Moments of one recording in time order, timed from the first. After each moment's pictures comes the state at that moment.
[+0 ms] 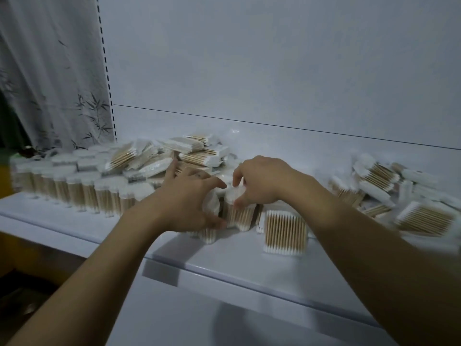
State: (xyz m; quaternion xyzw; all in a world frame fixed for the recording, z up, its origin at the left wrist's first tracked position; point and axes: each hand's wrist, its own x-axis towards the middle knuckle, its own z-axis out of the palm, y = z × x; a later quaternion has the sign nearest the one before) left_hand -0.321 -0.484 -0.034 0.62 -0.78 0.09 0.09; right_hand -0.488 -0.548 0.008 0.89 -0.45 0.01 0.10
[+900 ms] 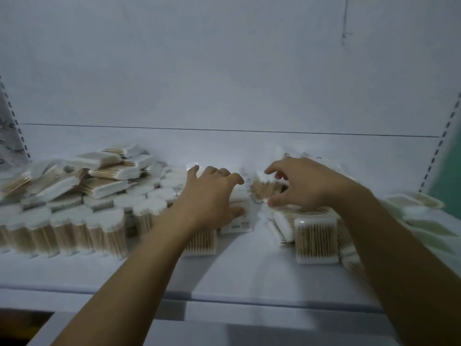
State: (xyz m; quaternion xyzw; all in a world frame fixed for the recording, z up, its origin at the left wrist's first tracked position) left_hand -0.498 -0.516 -0.018 0.55 -0.82 0.12 0.15; right_hand -0.700 -0.517 0.022 0.81 -0.58 0.11 0.01
